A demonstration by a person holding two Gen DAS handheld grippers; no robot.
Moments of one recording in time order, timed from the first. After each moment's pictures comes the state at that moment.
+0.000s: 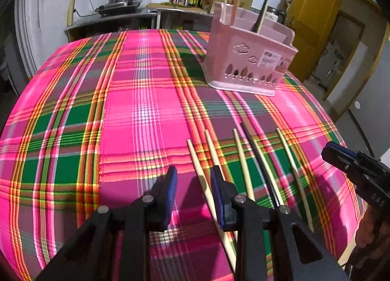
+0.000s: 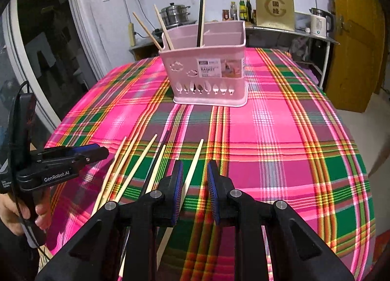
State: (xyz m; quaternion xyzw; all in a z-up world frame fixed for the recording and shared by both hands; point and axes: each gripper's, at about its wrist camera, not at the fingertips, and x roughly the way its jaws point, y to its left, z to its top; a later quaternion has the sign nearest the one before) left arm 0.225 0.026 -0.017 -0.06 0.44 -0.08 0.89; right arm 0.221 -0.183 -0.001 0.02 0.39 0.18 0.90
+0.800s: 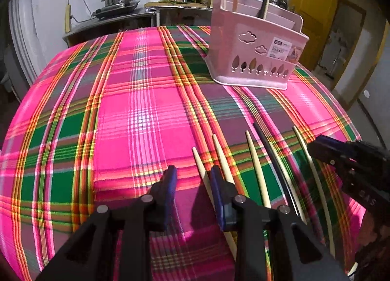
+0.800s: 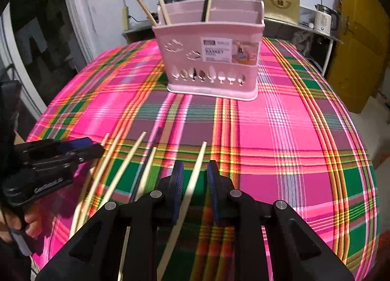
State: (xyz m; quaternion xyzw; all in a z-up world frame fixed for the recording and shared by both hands) left arm 0.247 0.012 -0.028 -0.01 0.45 -0.07 0.89; right arm 0.258 -0.153 -0.028 -0.02 0.43 0.15 0.89
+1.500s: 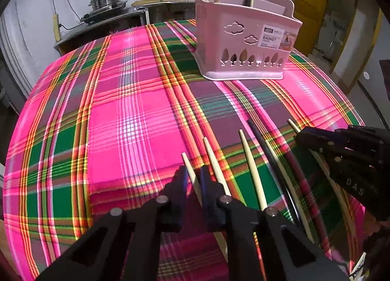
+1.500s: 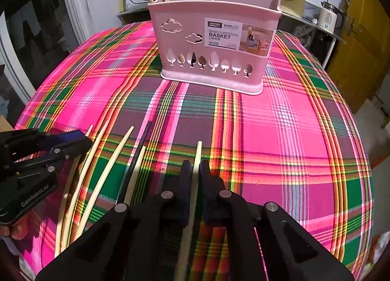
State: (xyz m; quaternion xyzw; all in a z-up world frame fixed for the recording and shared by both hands) left arm 0.259 -0.001 -0.026 0.03 0.47 -0.08 0.88; right arm 0.280 -0.143 -0.035 -0.05 0.47 0.14 0.87
